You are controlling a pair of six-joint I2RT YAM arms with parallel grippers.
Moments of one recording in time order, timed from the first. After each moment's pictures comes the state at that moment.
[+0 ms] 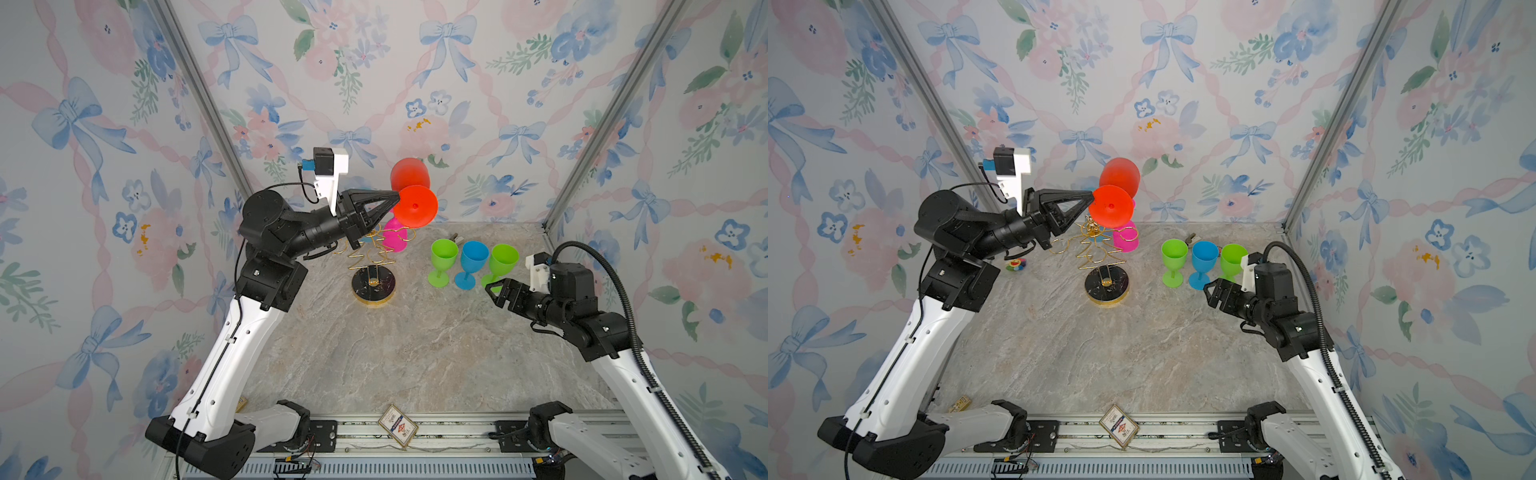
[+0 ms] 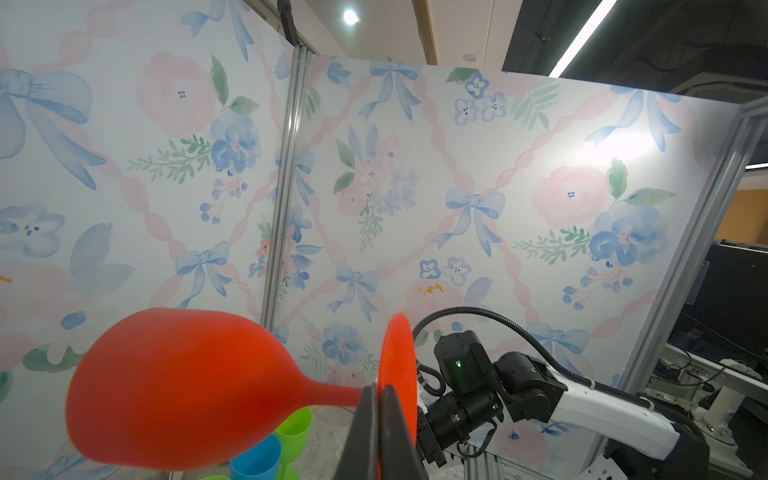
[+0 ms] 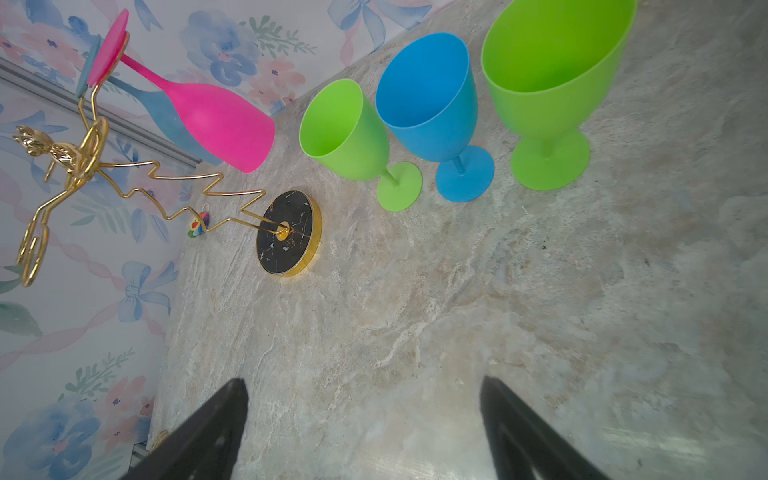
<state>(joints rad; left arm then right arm) -0.43 1.21 1.57 0.00 0.78 -0.42 0.22 0.90 1.05 -0.81 -0.21 0.57</state>
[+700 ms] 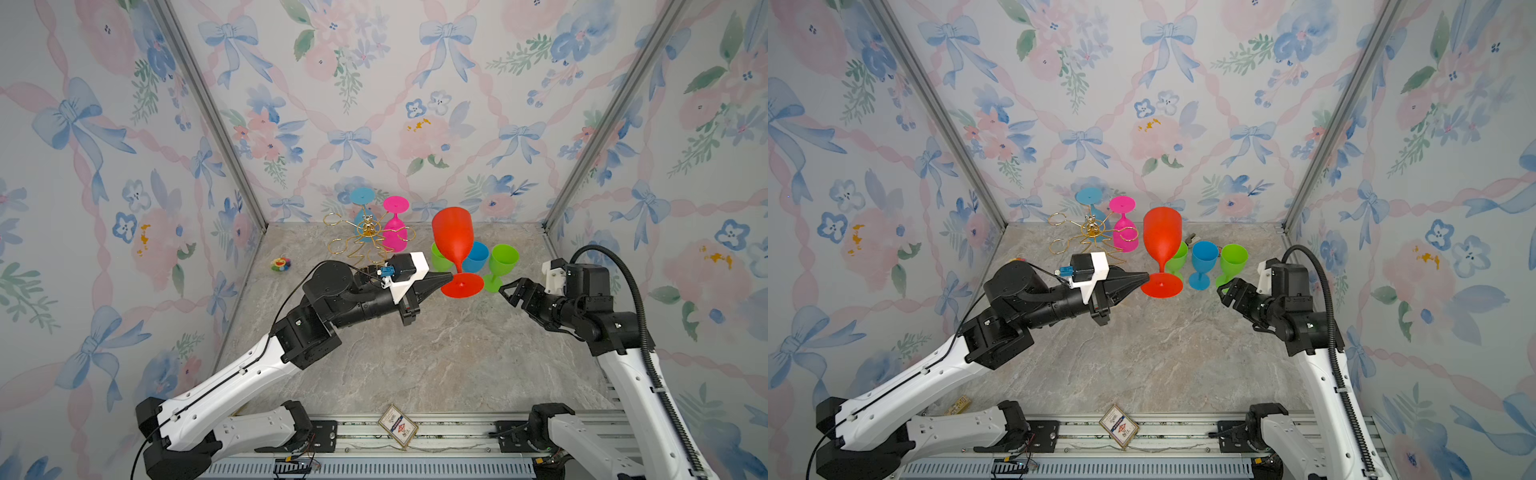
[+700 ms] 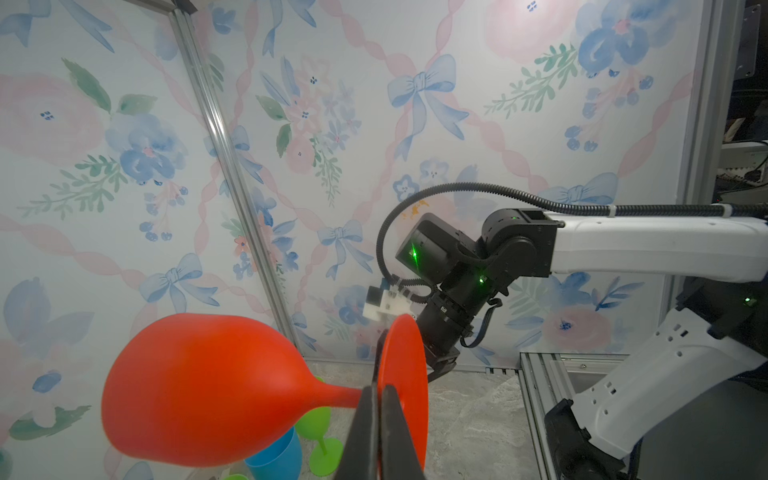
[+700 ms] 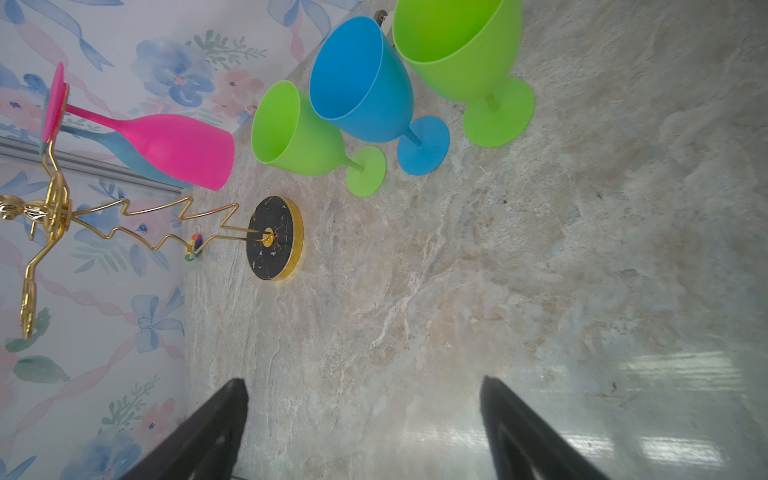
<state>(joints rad) -0.99 1.07 1.21 0.00 0.28 0.20 0.07 0.92 1.10 -0.95 -0.31 0.61</state>
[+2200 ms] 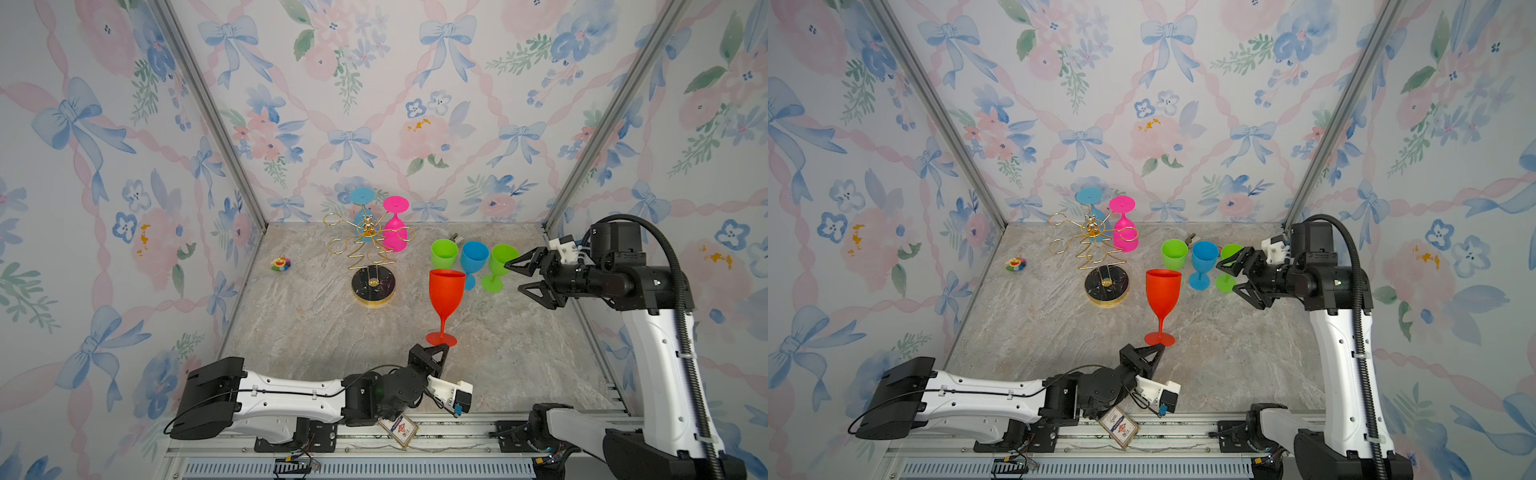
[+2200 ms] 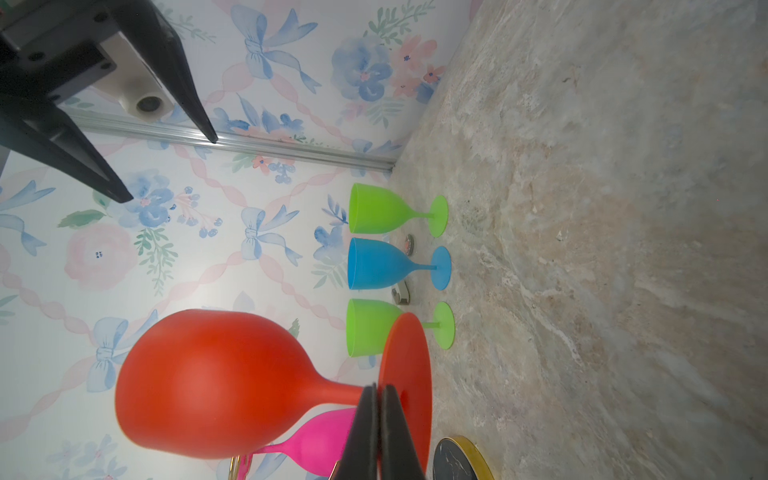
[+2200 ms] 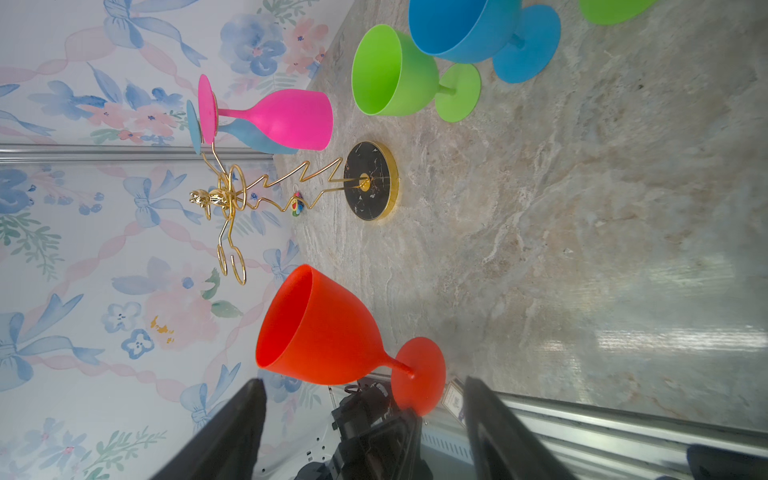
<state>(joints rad) -1.48 1.23 0.63 0.38 -0.68 1.27 0.03 1.21 1.67 -1.36 -0.62 0.77</state>
